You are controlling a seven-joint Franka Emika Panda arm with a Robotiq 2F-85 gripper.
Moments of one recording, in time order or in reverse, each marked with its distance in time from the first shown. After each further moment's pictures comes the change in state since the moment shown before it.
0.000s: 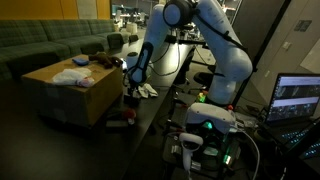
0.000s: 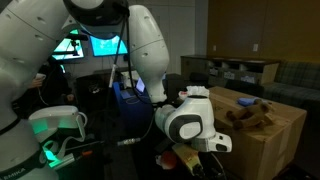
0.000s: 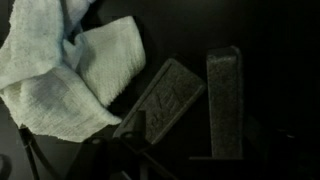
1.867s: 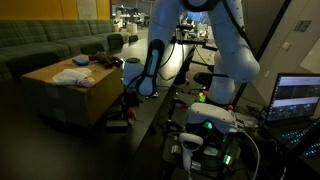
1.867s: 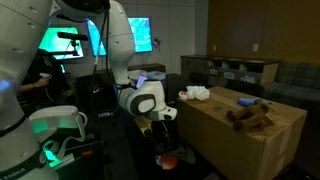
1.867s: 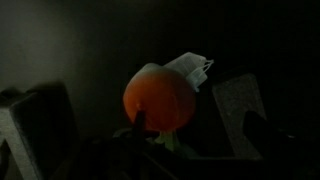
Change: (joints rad) arm 0.315 -0.219 0.103 -0.361 0.099 0.161 0.183
